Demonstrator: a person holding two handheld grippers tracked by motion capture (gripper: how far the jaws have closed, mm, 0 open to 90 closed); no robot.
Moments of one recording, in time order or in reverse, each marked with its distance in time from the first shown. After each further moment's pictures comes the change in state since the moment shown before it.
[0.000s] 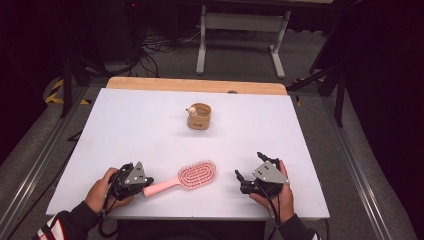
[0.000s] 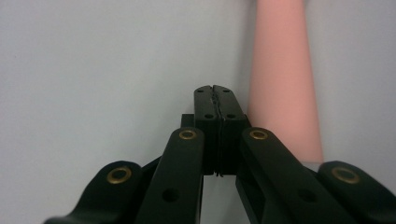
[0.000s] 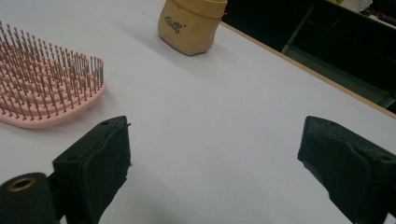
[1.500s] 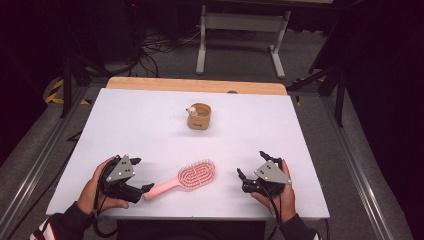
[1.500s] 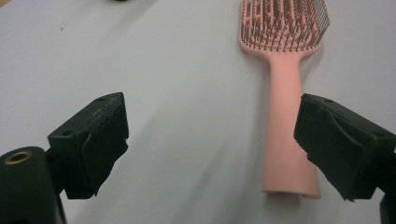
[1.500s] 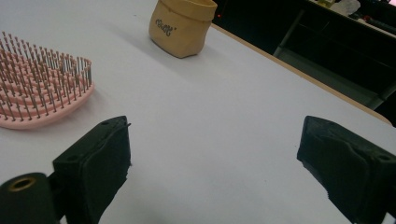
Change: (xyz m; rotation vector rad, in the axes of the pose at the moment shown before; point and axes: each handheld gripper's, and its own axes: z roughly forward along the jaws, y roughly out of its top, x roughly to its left) left arm 0.006 0.003 -0.029 -0.220 0.059 -0.122; right arm -0.004 0.001 -0.003 -0.007 -0.028 -0.001
